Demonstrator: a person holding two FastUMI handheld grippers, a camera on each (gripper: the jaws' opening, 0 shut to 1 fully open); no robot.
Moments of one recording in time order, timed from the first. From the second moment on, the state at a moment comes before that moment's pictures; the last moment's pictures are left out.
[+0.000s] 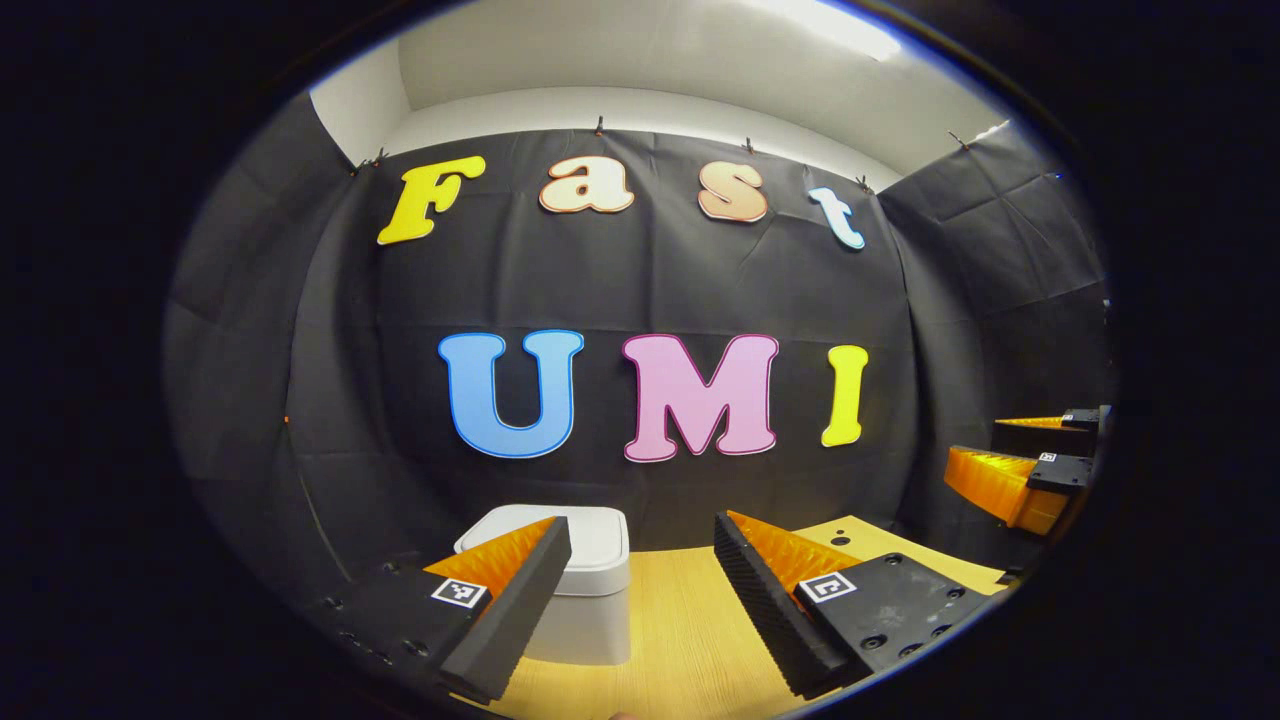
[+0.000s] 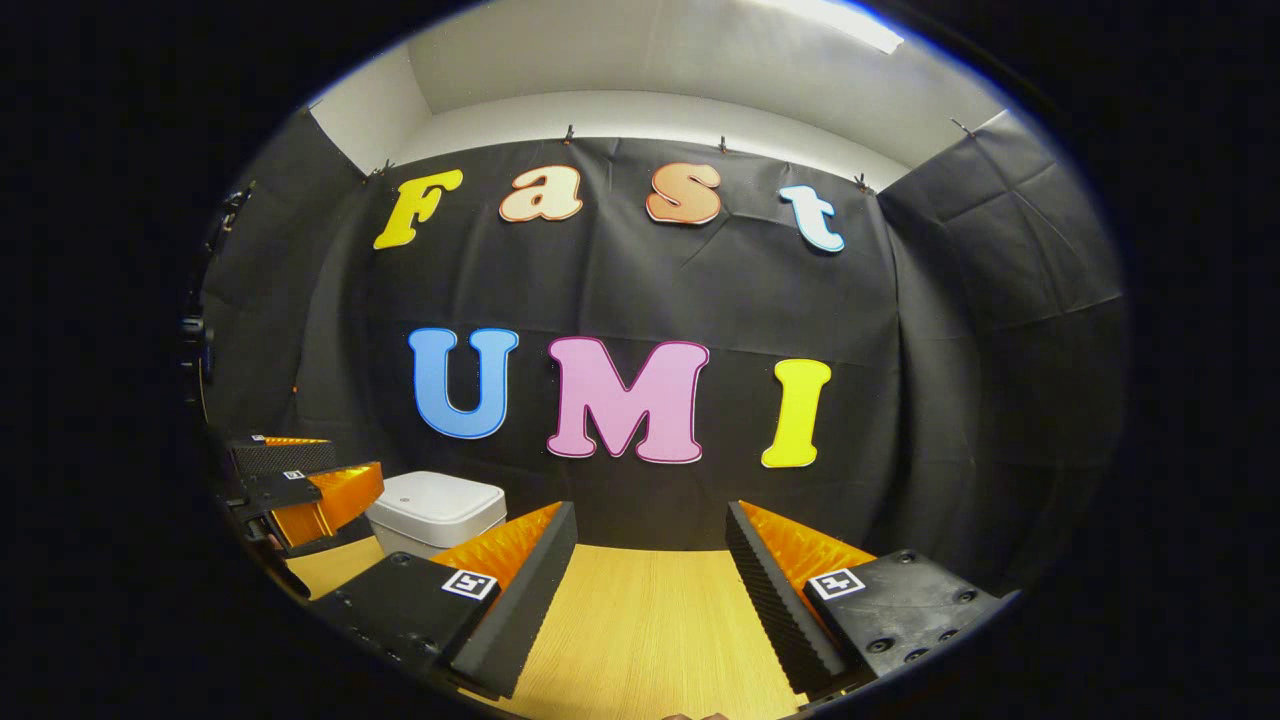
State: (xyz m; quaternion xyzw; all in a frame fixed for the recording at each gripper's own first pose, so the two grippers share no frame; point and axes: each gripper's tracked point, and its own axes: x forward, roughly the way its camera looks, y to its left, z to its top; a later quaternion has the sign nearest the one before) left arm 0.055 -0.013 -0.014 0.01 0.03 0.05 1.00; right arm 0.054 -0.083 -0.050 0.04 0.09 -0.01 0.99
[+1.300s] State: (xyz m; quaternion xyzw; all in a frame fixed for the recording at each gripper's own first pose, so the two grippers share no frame) left arm 0.026 0.004 0.001 0.02 0.03 0.11 0.99; right arm 0.078 -0.024 -0.041 0.05 0.08 0.08 0.99
